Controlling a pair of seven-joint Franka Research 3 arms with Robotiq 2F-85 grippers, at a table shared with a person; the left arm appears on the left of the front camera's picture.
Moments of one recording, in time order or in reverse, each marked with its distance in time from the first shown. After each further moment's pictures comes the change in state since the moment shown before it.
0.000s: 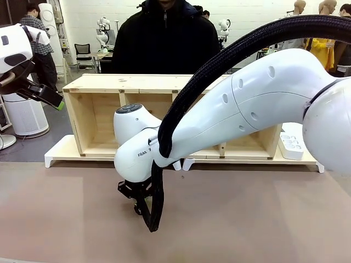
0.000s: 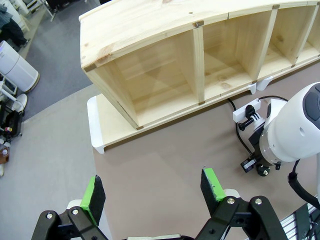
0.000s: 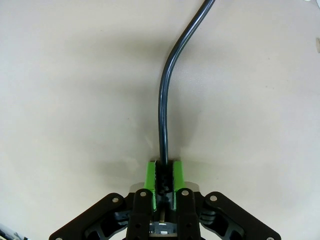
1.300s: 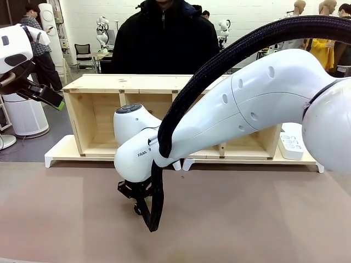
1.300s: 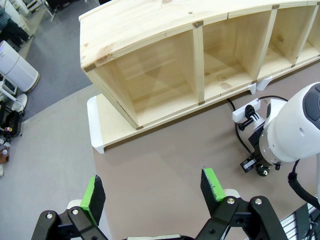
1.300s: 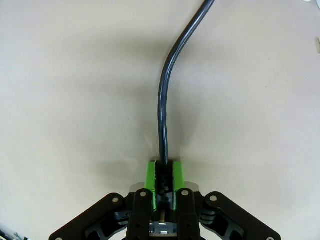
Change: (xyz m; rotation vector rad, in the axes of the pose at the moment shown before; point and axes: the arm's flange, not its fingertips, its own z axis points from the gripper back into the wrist) left arm 0.000 0.000 0.000 0.000 0.000 0.000; right arm 0.000 0.001 0.001 0.001 -0.002 0.001
